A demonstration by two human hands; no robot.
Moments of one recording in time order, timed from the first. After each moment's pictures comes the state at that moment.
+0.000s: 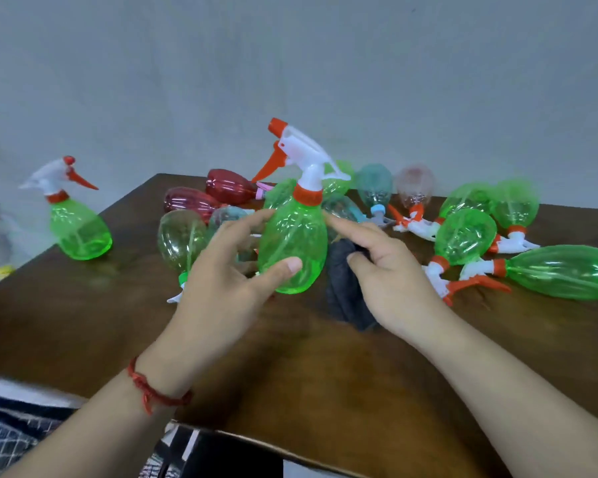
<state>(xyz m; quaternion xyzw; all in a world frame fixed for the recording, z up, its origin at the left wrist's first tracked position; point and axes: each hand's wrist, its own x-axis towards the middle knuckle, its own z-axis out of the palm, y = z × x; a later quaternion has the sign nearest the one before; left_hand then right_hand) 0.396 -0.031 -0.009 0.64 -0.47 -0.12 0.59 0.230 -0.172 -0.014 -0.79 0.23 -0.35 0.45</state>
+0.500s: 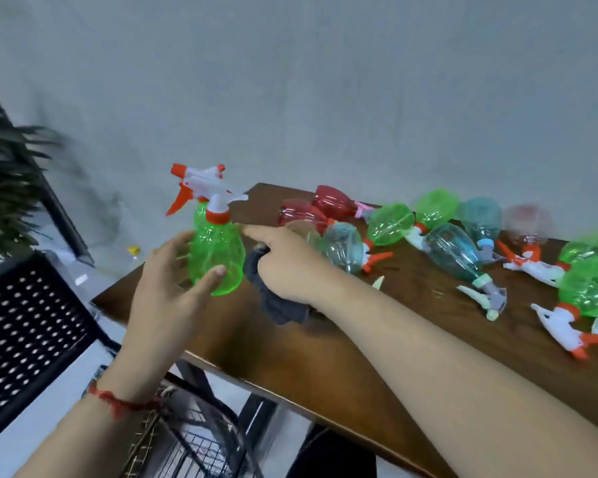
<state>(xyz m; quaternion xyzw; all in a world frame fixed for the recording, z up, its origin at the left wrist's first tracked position) 0.568 0.142 -0.028 0.77 -0.32 0.06 0.55 0.466 -0.034 0.033 -0.89 0.15 -0.07 0.41</state>
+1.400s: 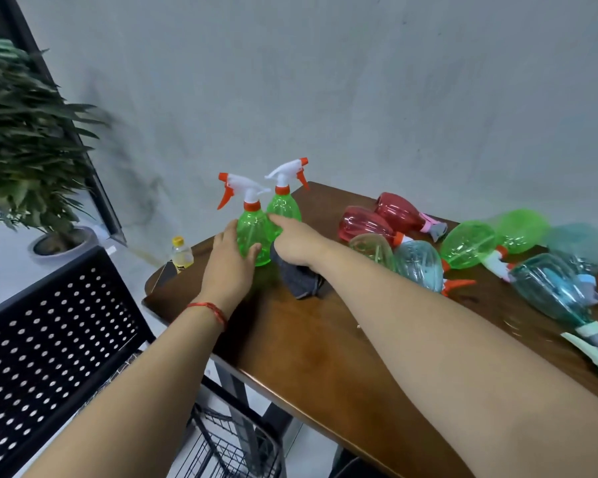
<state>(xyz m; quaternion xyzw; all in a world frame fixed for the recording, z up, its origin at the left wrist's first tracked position) 0.718 0.092 -0.071 0.87 -0.24 0.03 0.43 0.645 -0.041 -0.001 -0.90 0.20 -0.01 0.39</state>
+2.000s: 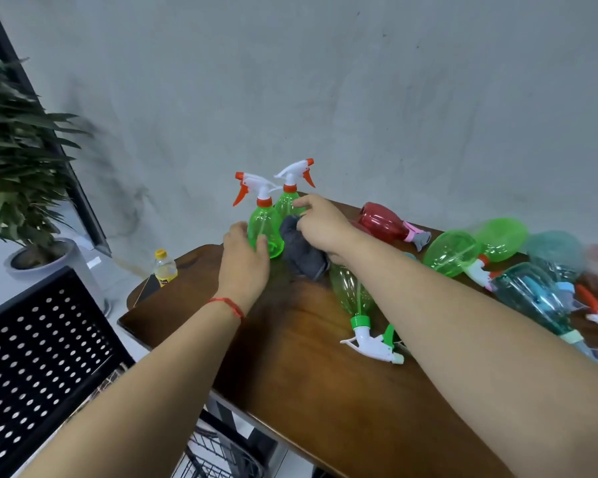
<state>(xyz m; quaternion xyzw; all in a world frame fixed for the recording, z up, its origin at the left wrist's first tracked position) 0.698 0.031 -0.045 0.83 -0.20 0.02 0.52 0.628 -0.106 0.024 -0.83 0.25 -0.16 0.48</state>
